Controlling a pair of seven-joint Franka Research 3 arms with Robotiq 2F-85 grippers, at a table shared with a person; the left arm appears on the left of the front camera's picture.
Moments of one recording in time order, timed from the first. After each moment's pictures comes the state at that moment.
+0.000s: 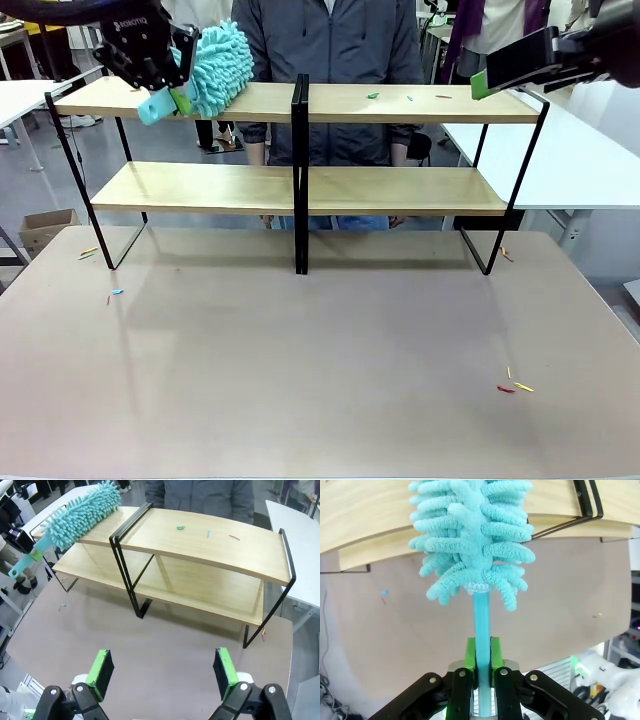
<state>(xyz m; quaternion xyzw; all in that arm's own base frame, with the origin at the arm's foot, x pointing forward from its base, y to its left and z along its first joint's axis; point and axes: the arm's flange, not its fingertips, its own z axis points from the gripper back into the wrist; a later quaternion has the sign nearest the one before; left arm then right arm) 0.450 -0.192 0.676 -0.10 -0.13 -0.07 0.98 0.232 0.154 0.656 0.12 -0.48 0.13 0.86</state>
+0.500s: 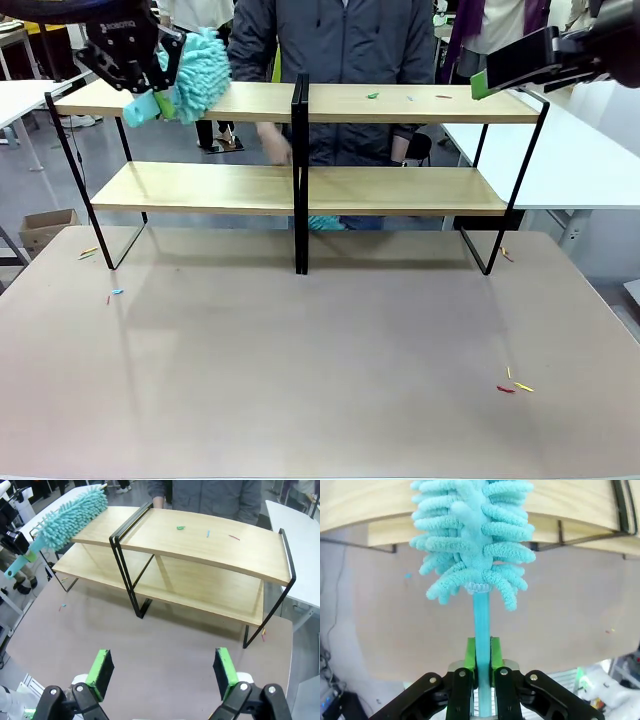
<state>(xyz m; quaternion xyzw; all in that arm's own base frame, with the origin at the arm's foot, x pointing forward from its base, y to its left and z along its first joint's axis) 0.442 -0.173 0.677 -0.04 -0.12 -0.01 0.99 0.232 0.154 0.656 0.12 -0.48 0.13 0.86</state>
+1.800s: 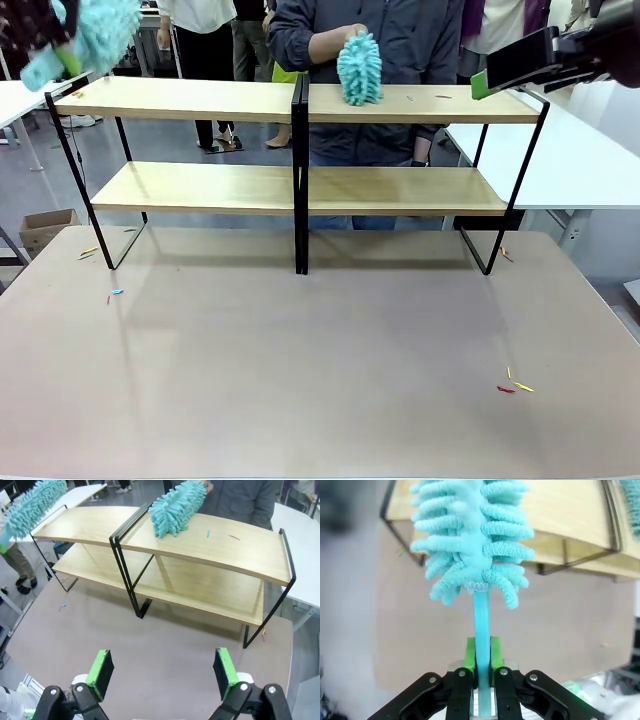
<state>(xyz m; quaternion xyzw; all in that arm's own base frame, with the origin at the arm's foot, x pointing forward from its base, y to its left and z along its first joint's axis) 0.379 -0.089 0.732 -0.08 -0.23 0.01 0.97 0.232 0.154 0.656 0.12 -0.48 0.13 0.86</state>
